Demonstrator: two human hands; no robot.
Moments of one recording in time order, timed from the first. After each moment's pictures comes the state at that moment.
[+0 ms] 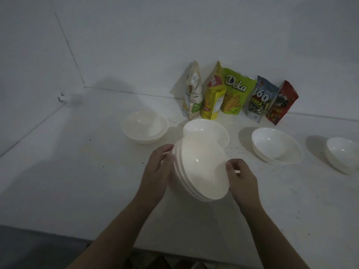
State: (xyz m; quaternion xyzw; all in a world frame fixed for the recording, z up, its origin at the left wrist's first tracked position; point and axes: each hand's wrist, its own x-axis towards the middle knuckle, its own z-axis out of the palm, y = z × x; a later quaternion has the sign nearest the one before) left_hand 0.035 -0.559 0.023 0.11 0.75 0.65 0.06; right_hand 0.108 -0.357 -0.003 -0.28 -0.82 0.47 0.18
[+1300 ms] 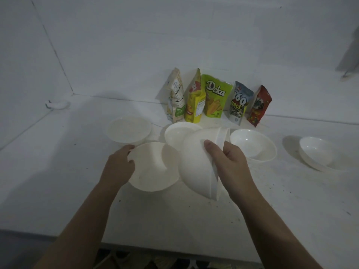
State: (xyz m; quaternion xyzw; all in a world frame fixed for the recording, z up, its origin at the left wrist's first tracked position) left_hand -0.007 -0.579 0.020 0.09 0.93 0.36 0.03; right_hand 0.143 -0.360 0.105 -0.16 -0.78 0.58 0.19
